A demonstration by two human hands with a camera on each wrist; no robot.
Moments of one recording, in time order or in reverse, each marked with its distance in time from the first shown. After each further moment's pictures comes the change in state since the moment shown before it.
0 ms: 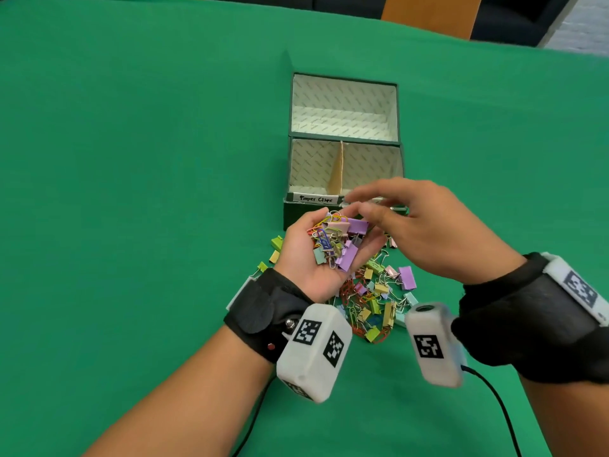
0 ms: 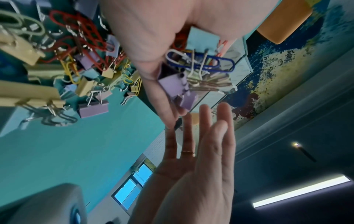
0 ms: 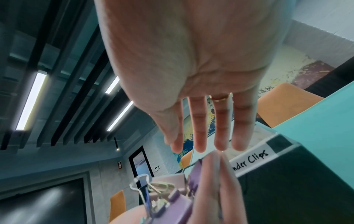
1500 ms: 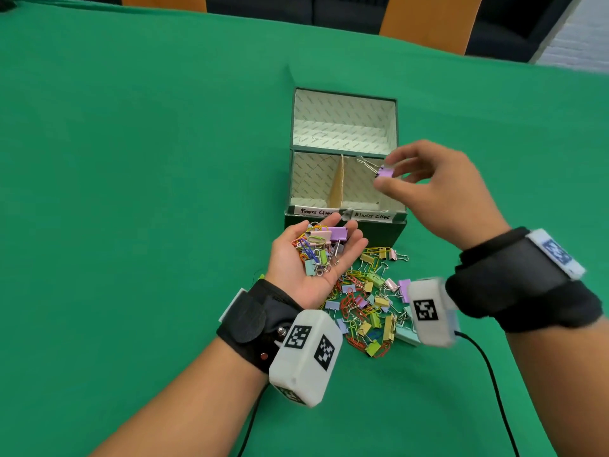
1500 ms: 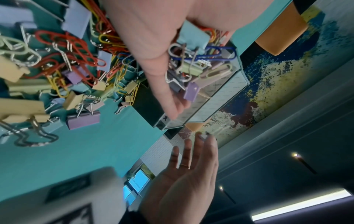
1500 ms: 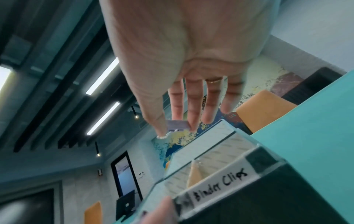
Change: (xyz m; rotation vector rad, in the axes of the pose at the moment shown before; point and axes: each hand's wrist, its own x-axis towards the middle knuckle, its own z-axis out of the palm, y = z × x) left_hand -0.004 0.010 -0.001 -0.105 0.110 0.090; right_hand 0.039 0.025 -0.017 0.059 0.332 0.047
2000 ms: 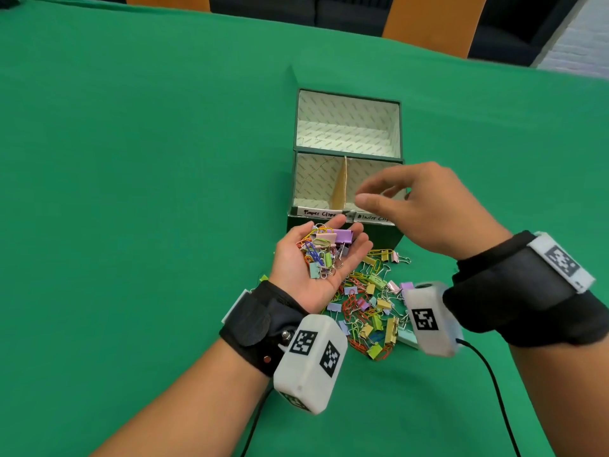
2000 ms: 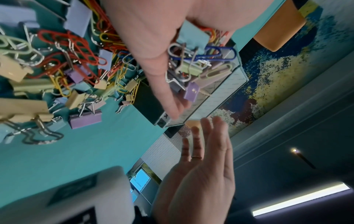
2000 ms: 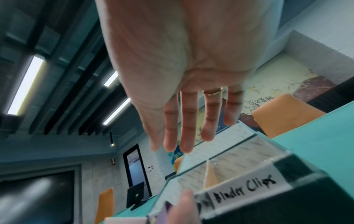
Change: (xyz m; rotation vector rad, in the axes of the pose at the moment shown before) left_hand -0.001 -0.002 0.003 0.017 0.021 0.010; right_hand -0.009 -0.025 0.002 -0.195 -0.221 -0.114
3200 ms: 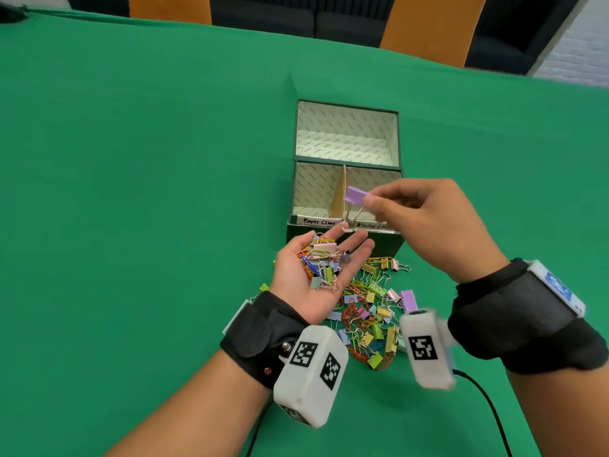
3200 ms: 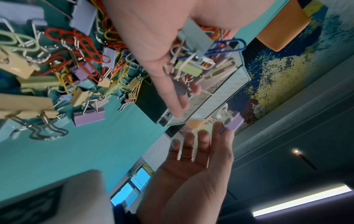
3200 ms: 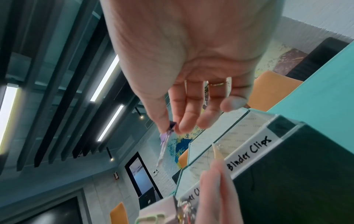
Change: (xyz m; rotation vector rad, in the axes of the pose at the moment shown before) left_hand 0.001 -0.001 -0.002 -0.035 -0.090 -0.058; right_hand -0.010 0.005 0.009 0.374 0.126 0.110
